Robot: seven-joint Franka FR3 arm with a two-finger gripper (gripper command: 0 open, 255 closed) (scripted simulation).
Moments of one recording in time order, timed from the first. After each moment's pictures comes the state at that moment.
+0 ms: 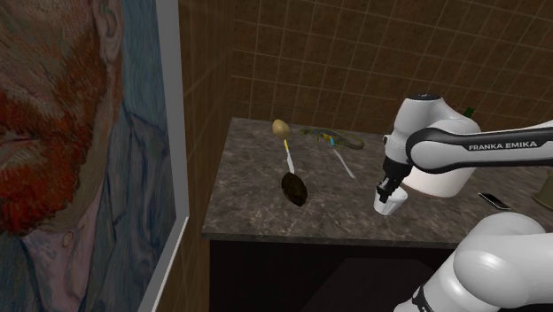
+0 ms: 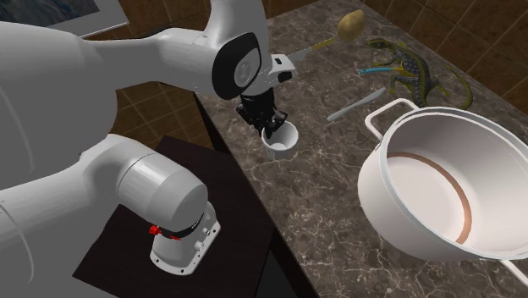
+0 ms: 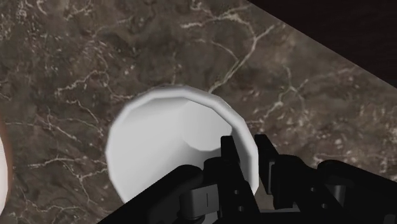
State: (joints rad) arm -0.19 -0.84 -0.26 -2.93 -0.43 2.07 -0.02
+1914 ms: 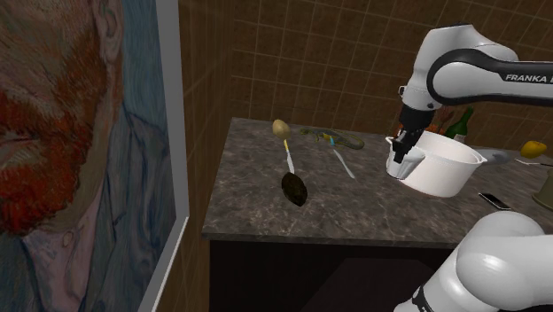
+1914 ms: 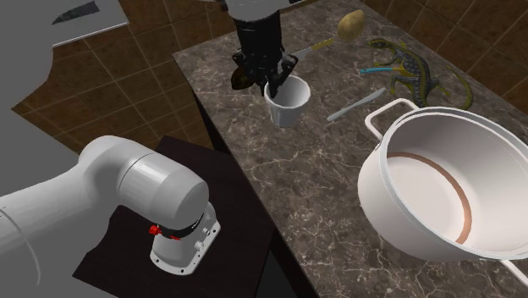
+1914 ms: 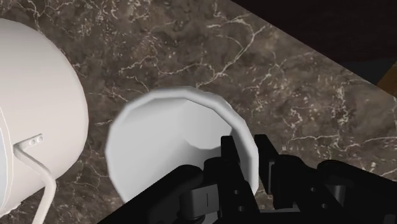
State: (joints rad) arm -0.14 -0.86 -0.18 -2.56 -0.32 1.69 -0.09
